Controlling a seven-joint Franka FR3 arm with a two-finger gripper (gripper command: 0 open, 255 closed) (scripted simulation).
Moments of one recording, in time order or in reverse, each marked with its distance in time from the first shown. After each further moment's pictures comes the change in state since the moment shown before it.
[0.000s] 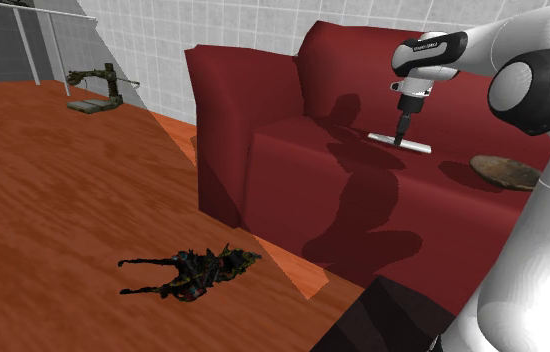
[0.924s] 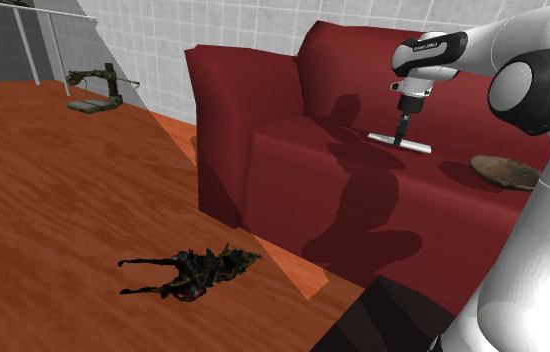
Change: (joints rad) arm 0.000 0.000 0.000 -0.001 0.000 0.001 0.000
